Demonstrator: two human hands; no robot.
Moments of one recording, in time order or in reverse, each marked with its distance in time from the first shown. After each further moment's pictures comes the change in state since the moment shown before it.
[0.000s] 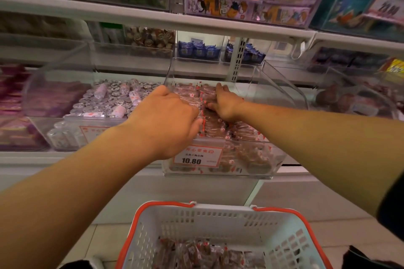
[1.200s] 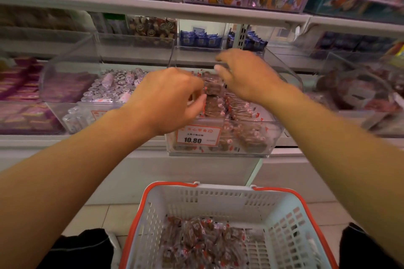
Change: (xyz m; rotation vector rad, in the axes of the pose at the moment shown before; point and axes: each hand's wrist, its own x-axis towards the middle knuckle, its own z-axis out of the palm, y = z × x) left_hand -0.012 0.004 -0.026 -0.269 0.253 0.065; right_hand -0.087 -0.006 -0.051 -0.126 0.484 -0.373
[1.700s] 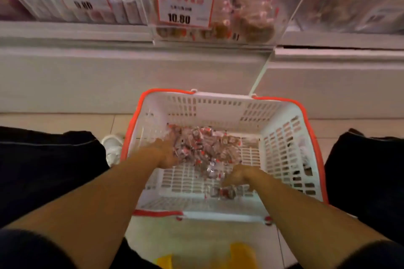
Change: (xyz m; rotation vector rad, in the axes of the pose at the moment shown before) left_hand -0.235 0.099 0.208 -0.260 -1.403 -0.666; right_hand -0.352 -0.033 0.229 0.332 -1.561 0.646
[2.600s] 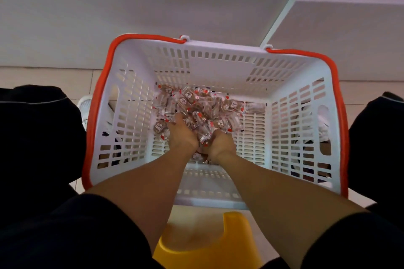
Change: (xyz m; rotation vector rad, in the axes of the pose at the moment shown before) left_hand 0.088 0.077 0.103 -0.843 0.421 -0.329; right_hand 0.090 -0.023 0.048 0.492 0.425 -0.008
